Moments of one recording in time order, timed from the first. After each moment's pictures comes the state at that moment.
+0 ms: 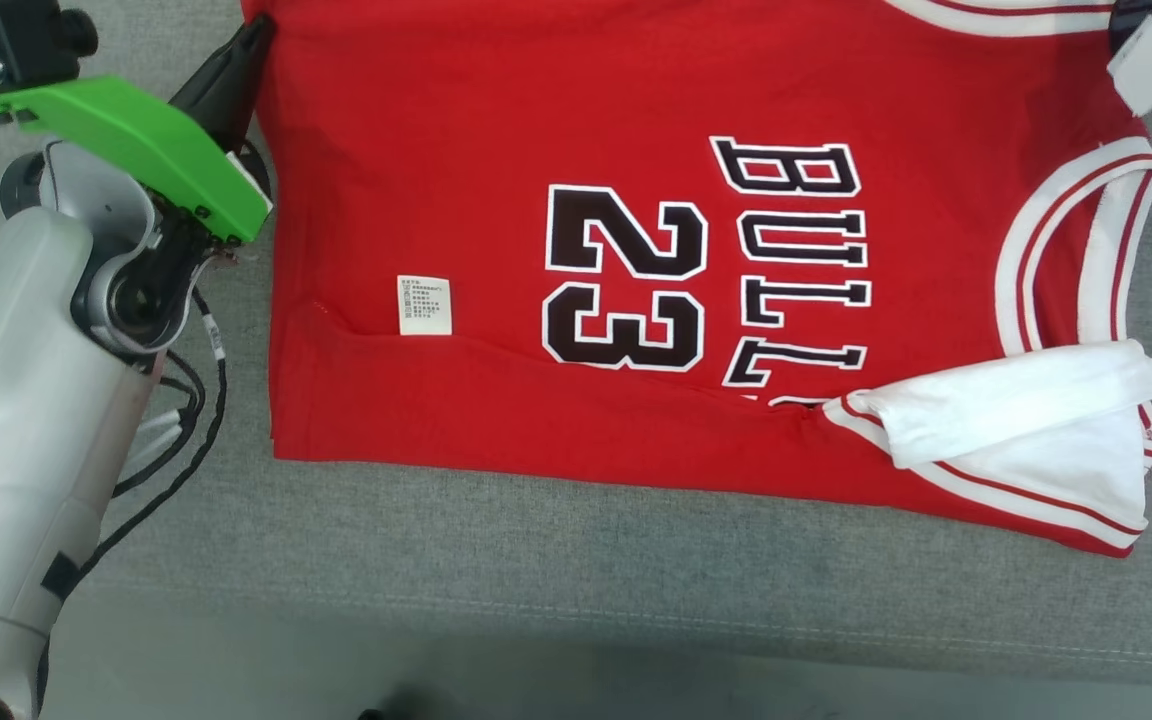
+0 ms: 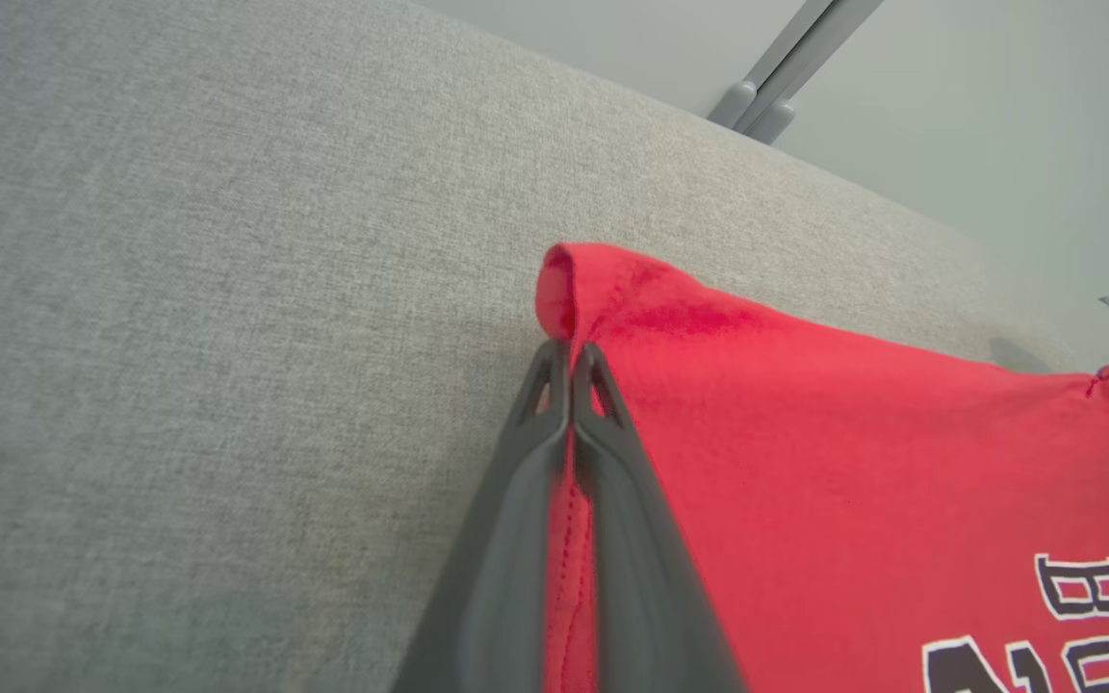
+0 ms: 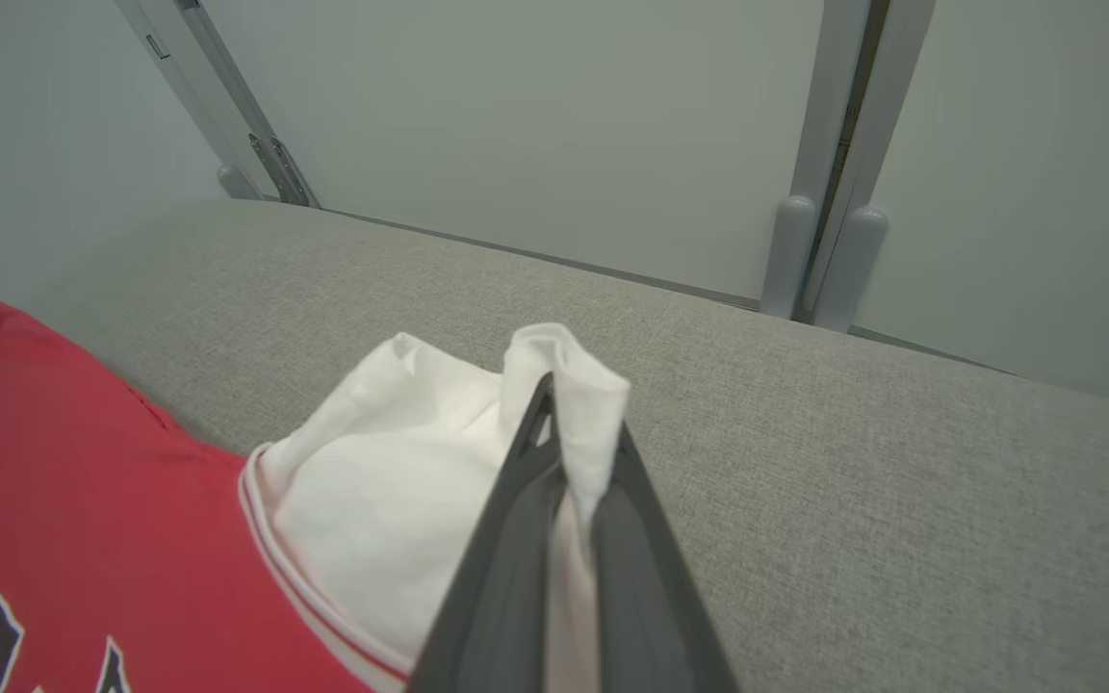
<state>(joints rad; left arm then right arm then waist) -1.01 0.39 -0.66 0.65 -1.19 -0.13 0.04 -1.26 -0.76 0.94 0.45 1.08 0.13 -0.08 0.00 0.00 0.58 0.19</state>
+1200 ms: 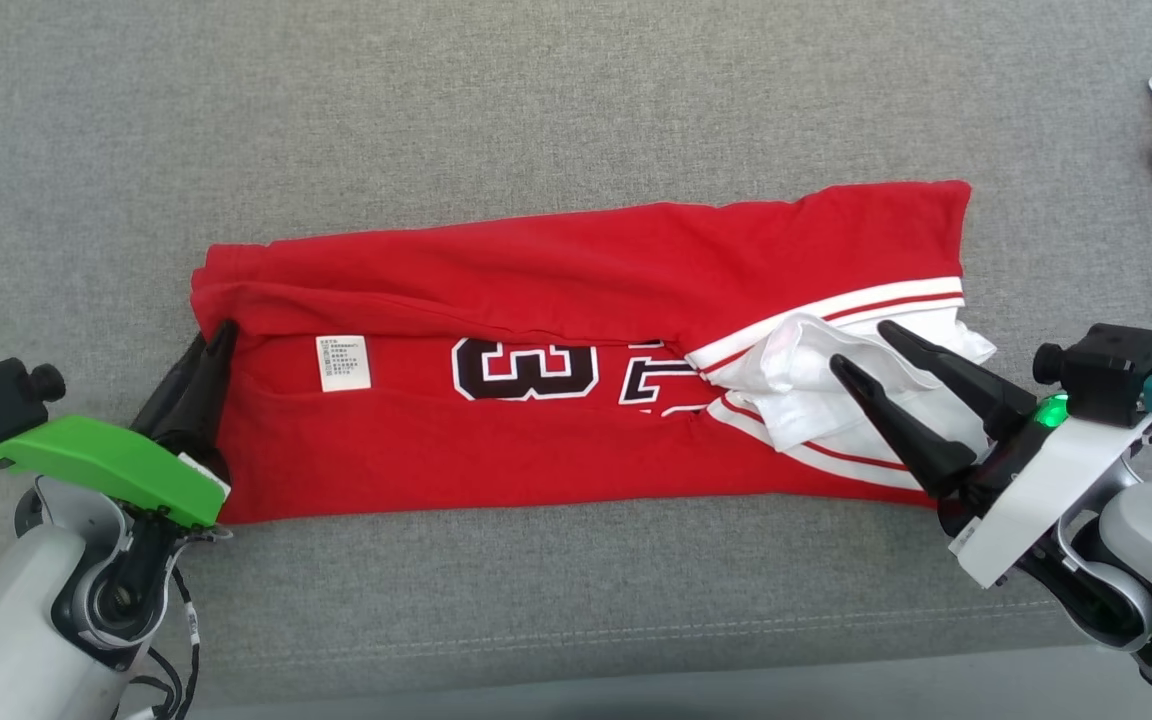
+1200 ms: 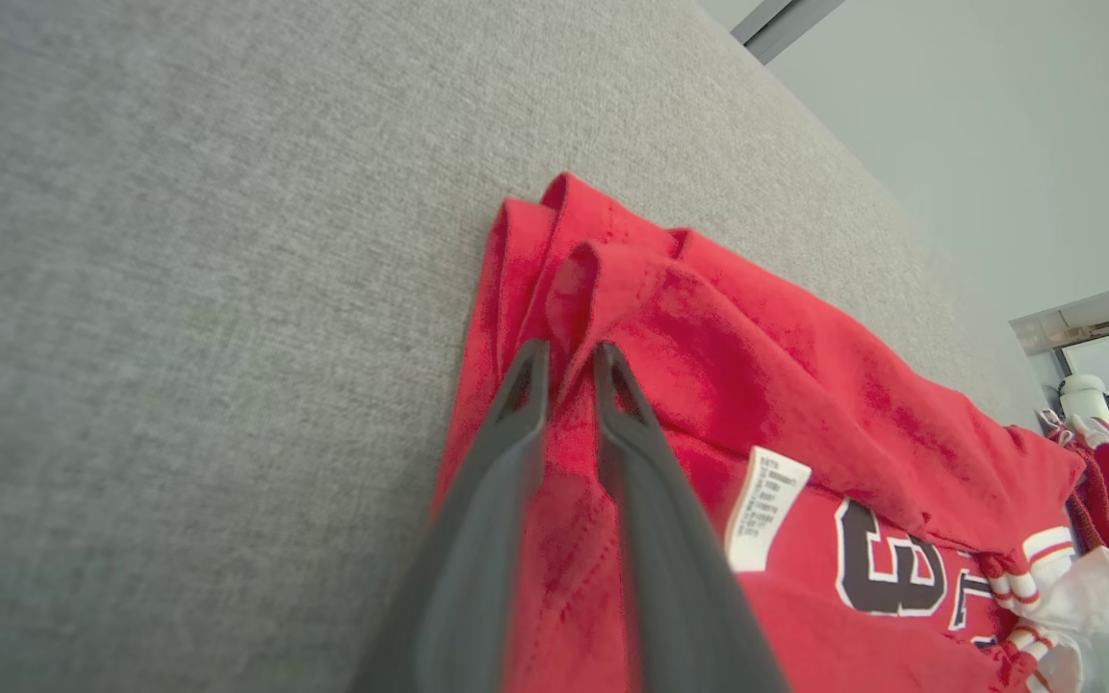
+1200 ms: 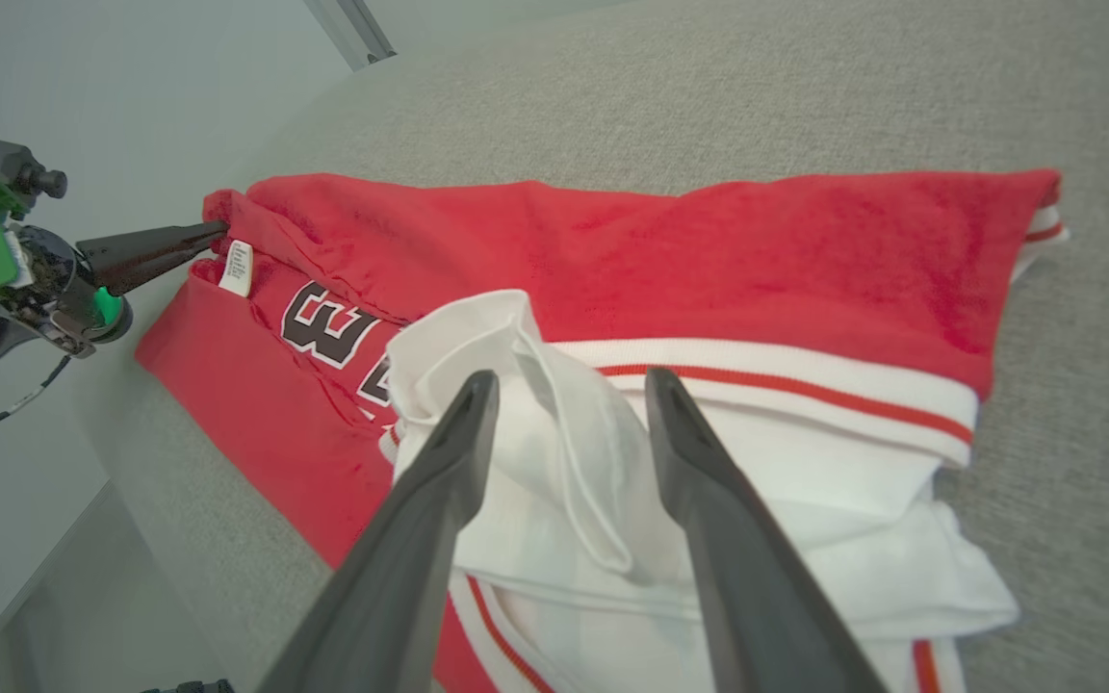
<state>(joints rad) -0.49 0.59 -0.65 0.35 -1.42 -0.09 -0.15 -0.54 -0.79 0.90 0.03 1.02 0.13 -0.26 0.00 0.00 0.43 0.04</state>
